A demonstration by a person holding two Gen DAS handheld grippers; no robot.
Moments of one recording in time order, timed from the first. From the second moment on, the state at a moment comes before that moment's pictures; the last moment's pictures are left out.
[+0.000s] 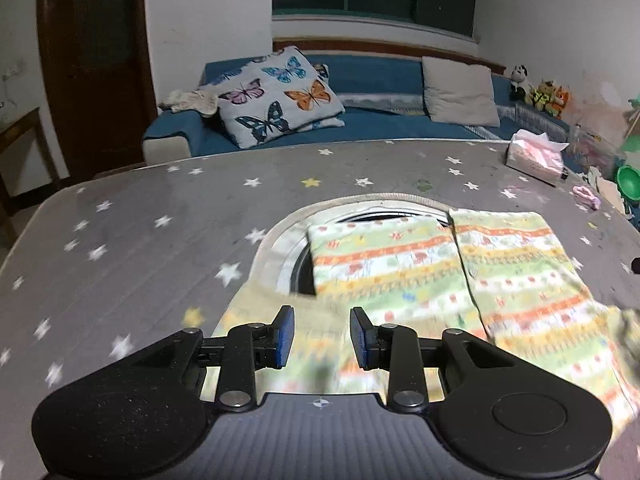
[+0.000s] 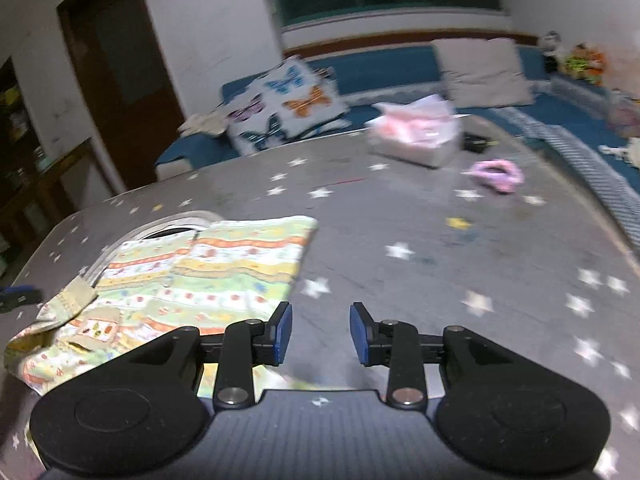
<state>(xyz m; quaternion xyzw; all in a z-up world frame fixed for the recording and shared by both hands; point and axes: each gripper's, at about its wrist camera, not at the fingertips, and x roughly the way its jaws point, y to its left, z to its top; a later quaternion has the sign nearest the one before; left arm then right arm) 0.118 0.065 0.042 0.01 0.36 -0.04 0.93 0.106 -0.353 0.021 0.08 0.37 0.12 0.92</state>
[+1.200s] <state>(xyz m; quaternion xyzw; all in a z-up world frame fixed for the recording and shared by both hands) 0.251 0.077 0.010 0.02 0.37 -0.03 0.93 0.266 -0.266 -0.007 -0.01 0.38 0.16 0.91</state>
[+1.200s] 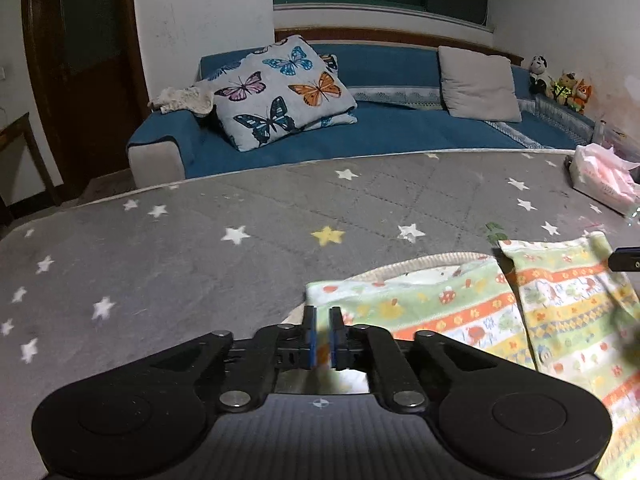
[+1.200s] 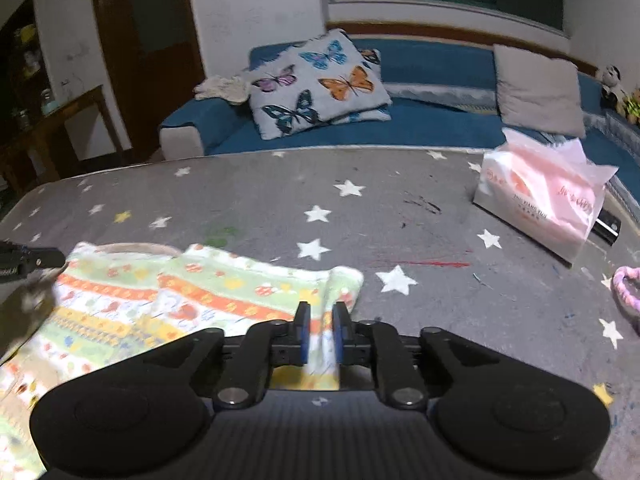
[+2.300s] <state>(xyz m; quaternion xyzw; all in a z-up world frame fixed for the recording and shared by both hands) 0.086 0.163 0.035 -0.06 0.28 0.10 0.95 0.109 -0.243 -0.009 -0.05 0.38 0.23 0.89</state>
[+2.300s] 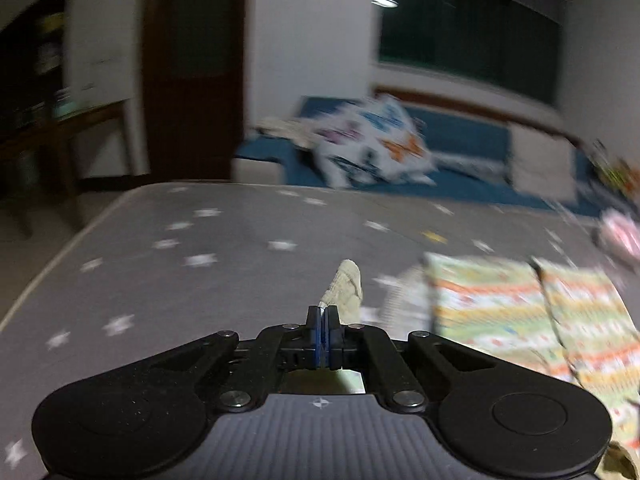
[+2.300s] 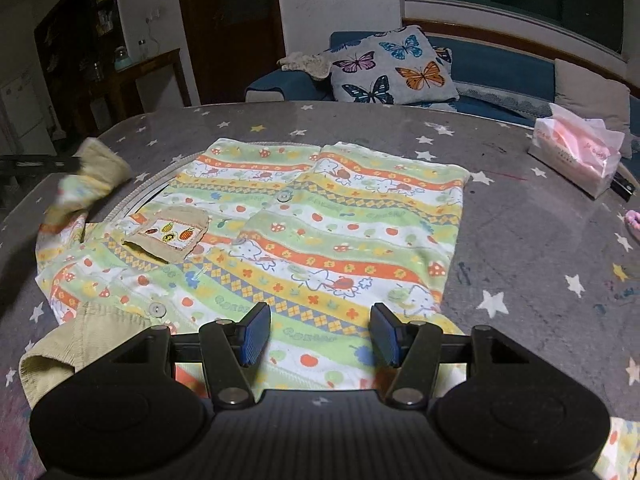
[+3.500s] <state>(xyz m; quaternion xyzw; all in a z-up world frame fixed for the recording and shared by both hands) 0.025 0.193 0.001 -0.02 0.32 0.24 0.91 0.054 -0.263 -0.012 -0.08 0.38 0.22 0.89</state>
